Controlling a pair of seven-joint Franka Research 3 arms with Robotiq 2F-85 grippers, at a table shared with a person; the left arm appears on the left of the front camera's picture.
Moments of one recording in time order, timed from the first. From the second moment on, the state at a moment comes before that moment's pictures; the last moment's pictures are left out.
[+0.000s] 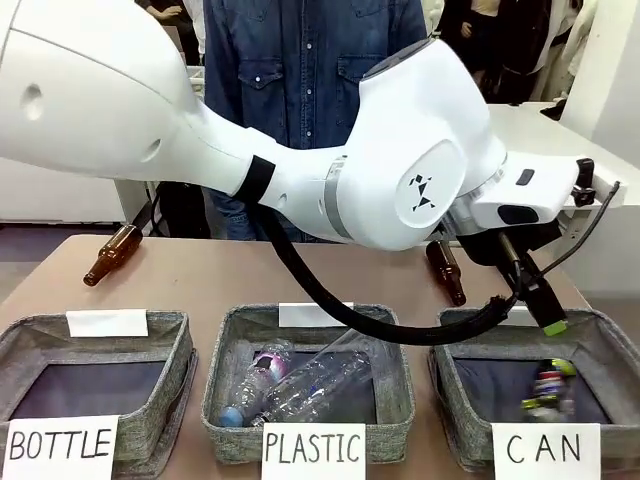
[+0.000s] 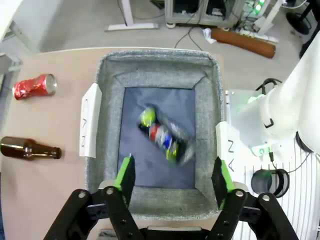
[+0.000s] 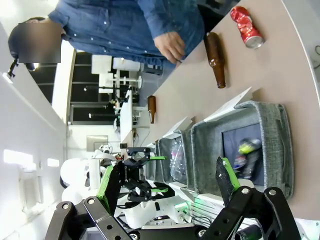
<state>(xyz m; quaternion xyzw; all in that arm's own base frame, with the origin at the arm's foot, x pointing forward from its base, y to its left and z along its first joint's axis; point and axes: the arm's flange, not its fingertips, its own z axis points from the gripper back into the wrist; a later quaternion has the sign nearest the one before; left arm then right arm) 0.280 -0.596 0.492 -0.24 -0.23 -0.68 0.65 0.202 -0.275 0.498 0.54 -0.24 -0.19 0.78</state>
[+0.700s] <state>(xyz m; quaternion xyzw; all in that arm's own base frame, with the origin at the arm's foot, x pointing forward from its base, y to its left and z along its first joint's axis) 0.280 -0.523 0.533 -0.19 -0.12 -0.67 0.71 0.201 -0.275 0.498 0.54 -0.24 -0.19 0.78</state>
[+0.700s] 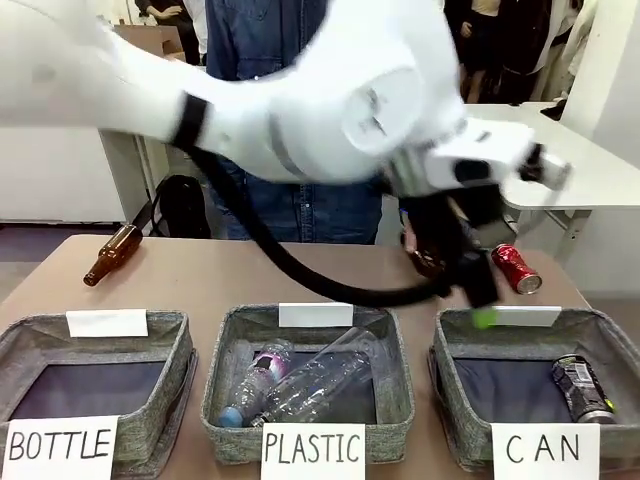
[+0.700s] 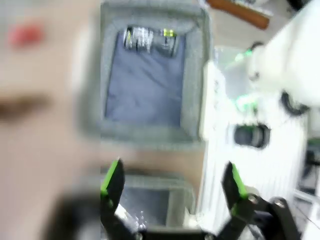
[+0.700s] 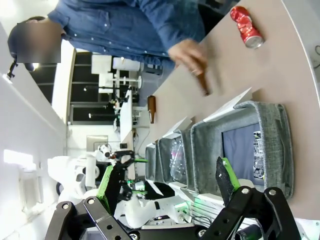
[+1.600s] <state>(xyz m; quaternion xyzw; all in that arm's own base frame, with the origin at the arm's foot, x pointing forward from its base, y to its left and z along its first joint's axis) 0.346 -0.135 0.568 -0.27 0.00 -0.31 0.91 0.305 -0.047 0.578 0.52 -0.17 0.08 0.84</state>
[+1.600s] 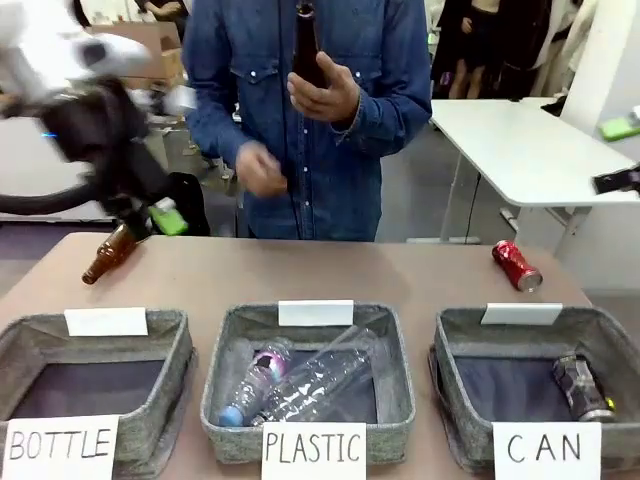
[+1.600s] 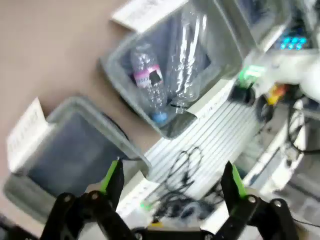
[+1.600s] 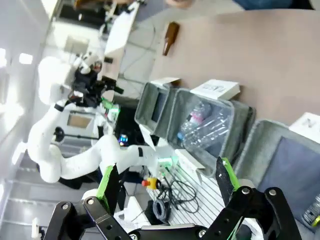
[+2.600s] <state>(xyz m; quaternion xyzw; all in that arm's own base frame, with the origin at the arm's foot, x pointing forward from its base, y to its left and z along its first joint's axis) 0.307 0.122 0.537 -0.60 -0.05 0.11 0.79 0.347 -0.018 0.592 0.61 -0.11 0.06 0.78</state>
